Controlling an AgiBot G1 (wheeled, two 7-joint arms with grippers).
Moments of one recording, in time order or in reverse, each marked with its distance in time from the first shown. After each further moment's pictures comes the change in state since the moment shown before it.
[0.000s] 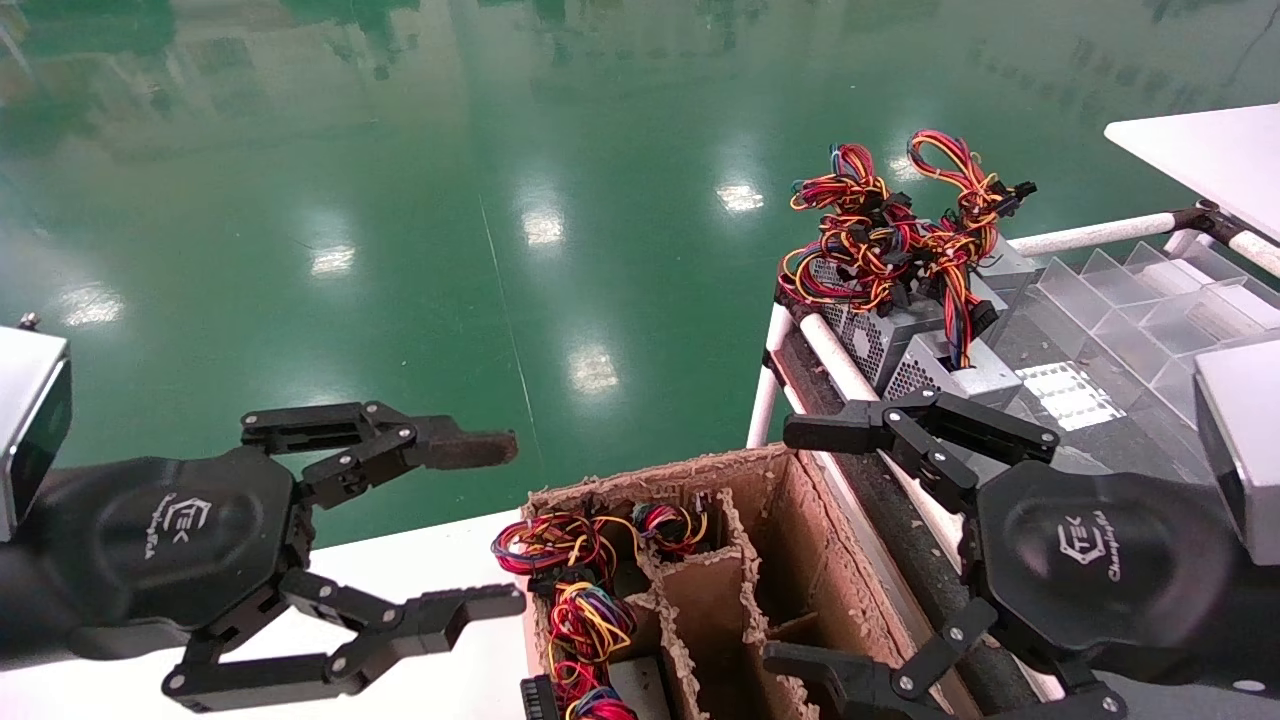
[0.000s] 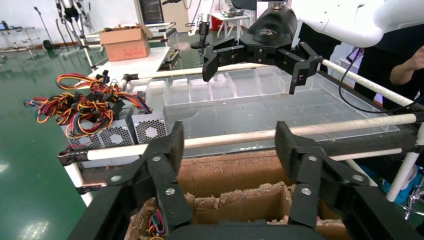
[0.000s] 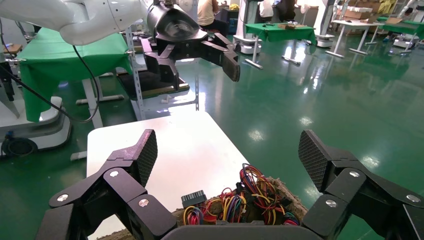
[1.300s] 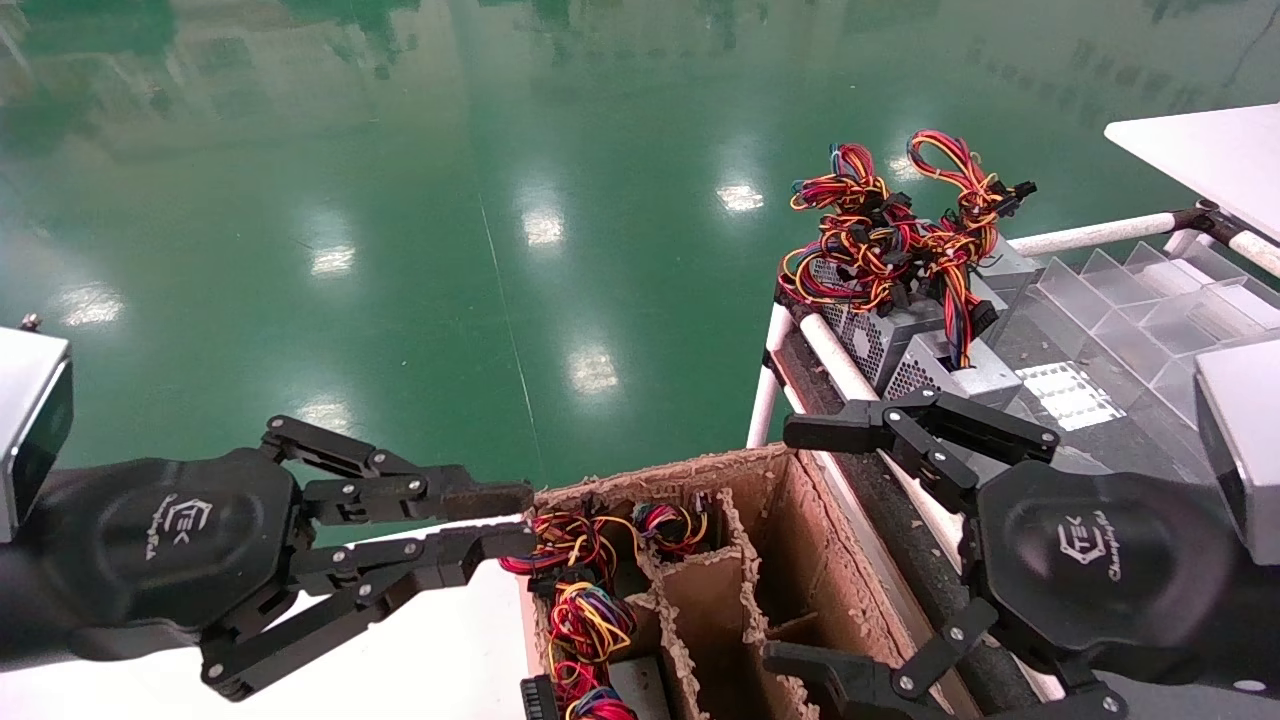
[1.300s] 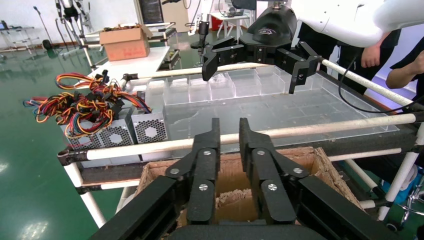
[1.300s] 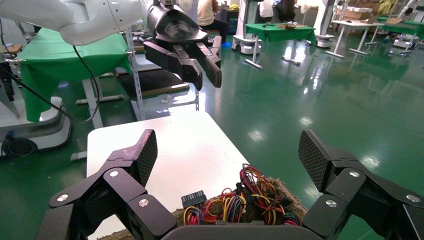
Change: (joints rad) left arm 0.000 0.000 0.001 0.000 0.000 0.000 0.000; right arm 0.000 0.000 0.000 0.000 0.001 0.000 0.000
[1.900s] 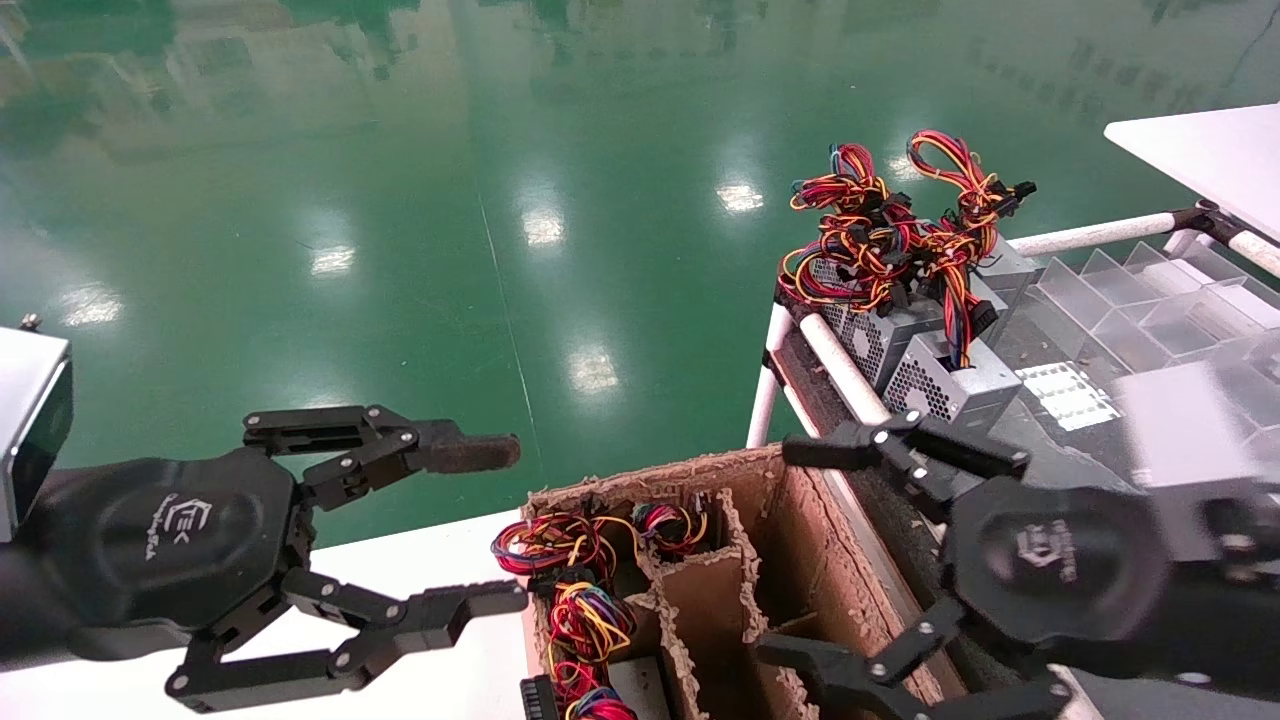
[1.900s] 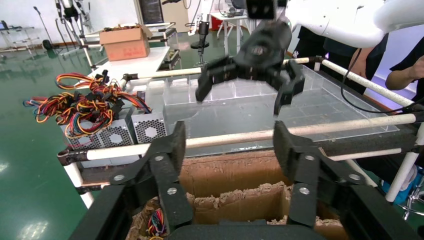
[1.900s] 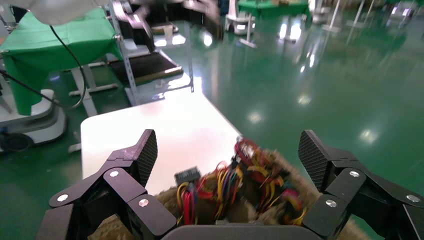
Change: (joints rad) left arm 0.000 0.000 0.001 0.001 -0.001 0.000 0.001; right arm 0.003 -0.034 -0.052 -0.030 -0.081 0.030 0.030
